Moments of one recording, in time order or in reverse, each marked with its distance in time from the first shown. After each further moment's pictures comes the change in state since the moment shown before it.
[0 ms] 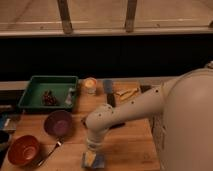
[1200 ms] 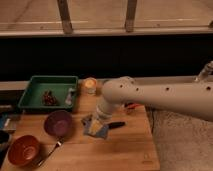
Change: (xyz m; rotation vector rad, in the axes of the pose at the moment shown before) arm -0.028 -0.065 -0.157 0.199 -0.226 0.001
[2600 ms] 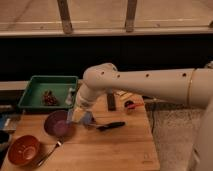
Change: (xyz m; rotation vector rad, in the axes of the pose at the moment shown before) arm -0.086 -0.032 0.022 -0.009 -0.036 -0.148
